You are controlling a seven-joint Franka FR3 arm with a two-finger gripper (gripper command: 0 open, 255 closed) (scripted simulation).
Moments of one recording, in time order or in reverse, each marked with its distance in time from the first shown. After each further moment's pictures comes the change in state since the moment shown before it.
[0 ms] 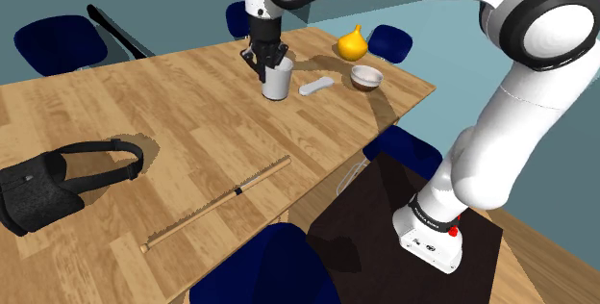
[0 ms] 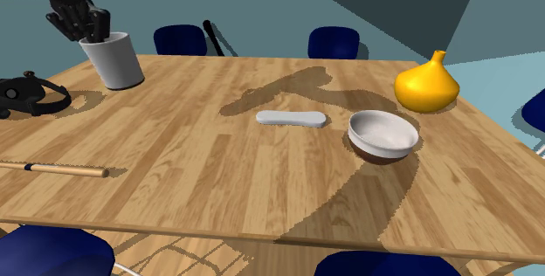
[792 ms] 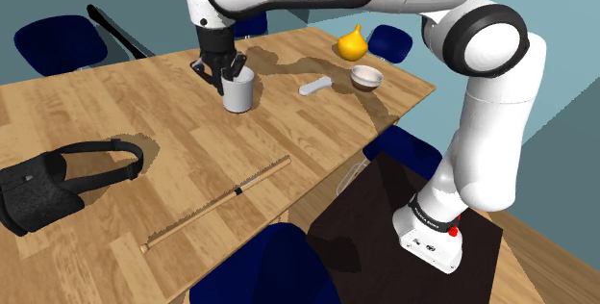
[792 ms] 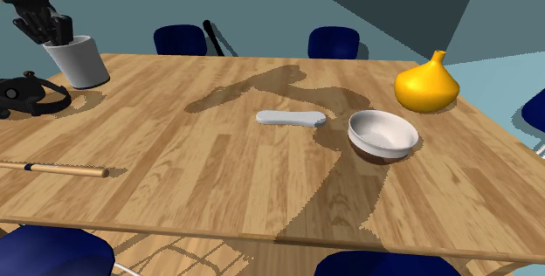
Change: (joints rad) arm 0.130 0.283 0.055 0.345 -0.066 -0.081 0.172
